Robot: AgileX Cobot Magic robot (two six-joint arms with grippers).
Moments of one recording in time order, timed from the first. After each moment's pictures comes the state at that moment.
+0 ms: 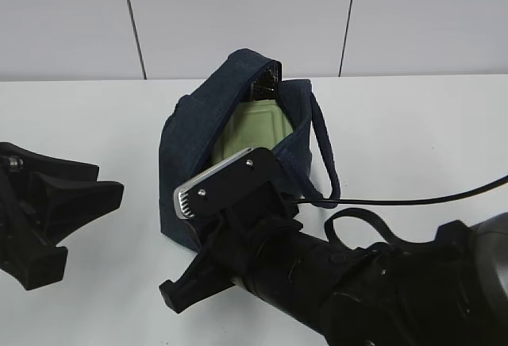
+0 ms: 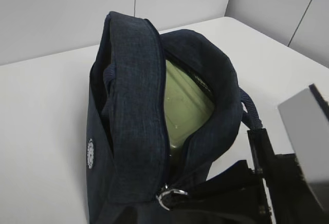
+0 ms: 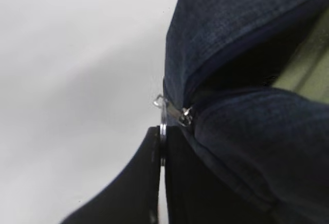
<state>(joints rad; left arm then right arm) -0.56 0.95 -0.45 -1.15 0.20 1.13 0.93 1.83 -0.74 0.37 -0.60 -0.21</state>
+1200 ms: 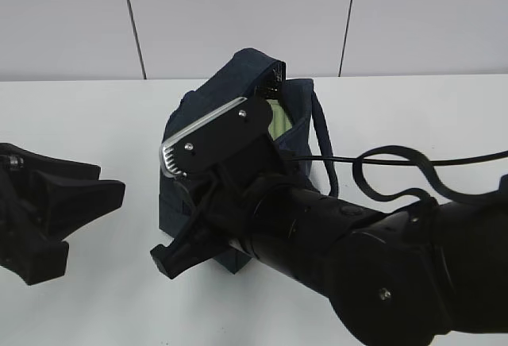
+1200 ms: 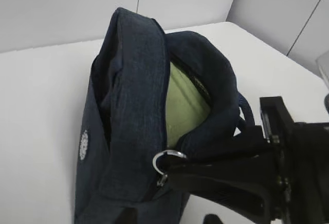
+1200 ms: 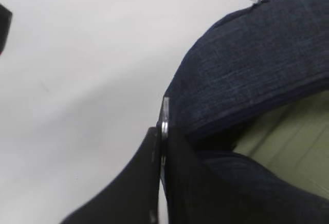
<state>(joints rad) -0.56 0.96 -0.45 -1.21 0.20 1.13 0.93 1.70 -0.80 0.52 -0.46 -0.45</state>
